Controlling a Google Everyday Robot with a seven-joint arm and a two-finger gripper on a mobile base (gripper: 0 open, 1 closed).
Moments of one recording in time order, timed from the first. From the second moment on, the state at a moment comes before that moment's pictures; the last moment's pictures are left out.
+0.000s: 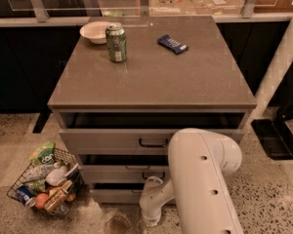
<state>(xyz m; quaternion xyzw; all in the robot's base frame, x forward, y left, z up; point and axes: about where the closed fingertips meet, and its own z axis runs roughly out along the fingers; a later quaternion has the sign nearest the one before) 0.454 -0.030 0.162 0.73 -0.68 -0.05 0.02</state>
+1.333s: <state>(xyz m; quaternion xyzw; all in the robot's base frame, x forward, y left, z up) 0.452 -0.031 0.160 0.73 -0.68 -0.05 0.02</state>
